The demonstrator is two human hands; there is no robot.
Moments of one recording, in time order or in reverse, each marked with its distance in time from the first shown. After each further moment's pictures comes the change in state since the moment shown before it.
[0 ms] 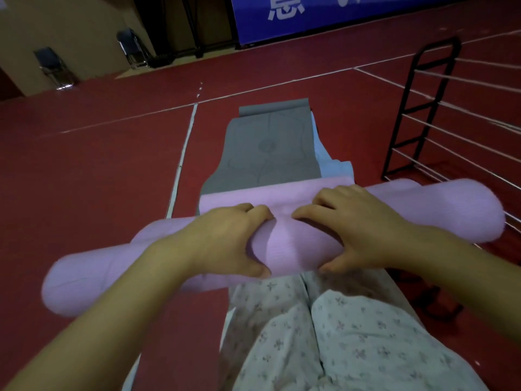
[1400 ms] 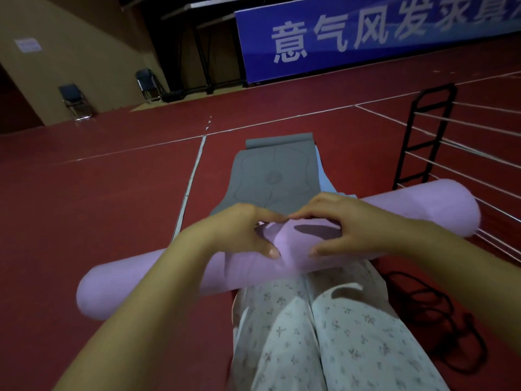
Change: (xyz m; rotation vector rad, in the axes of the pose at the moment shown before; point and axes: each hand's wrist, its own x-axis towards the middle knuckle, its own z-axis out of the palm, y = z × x) left_hand 0.054 -0.039 -0.032 -0.335 -0.051 -0.116; right_hand 0.053 0.037 -0.022 0.503 -0.101 0.069
